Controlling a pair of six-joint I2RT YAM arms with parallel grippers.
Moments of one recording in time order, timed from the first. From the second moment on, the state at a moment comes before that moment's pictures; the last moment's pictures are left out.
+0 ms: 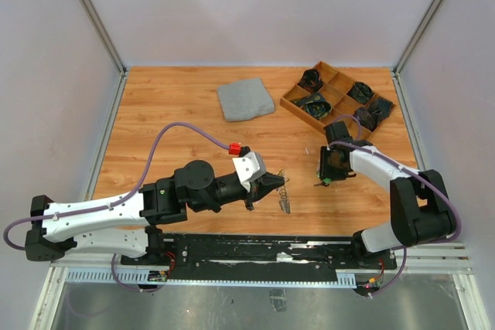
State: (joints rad) left arm -1.34 0.98 0.92 0.03 -0.13 -0.03; right arm 0.27 1.44 0.75 -0.53 0.08 0.33
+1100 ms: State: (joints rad) left arm -1.33 0.99 0.93 0.03 -0.15 -0.04; right arm 0.34 1.22 0.77 -0.56 0.11 0.23
